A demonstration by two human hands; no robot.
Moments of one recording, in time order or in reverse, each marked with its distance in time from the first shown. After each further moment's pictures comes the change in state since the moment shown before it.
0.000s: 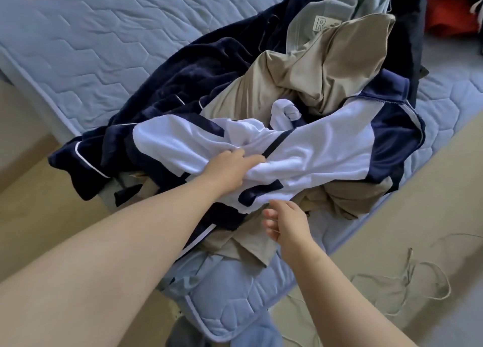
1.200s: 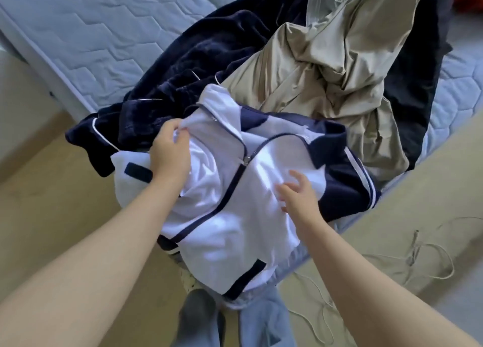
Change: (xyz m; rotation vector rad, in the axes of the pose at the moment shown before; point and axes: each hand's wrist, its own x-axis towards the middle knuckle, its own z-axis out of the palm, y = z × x) left_hand -0.080 -0.065 0.004 -0.960 0.711 -0.627; right_hand 0.020 0.034 0.000 -0.275 -0.048 -0.262
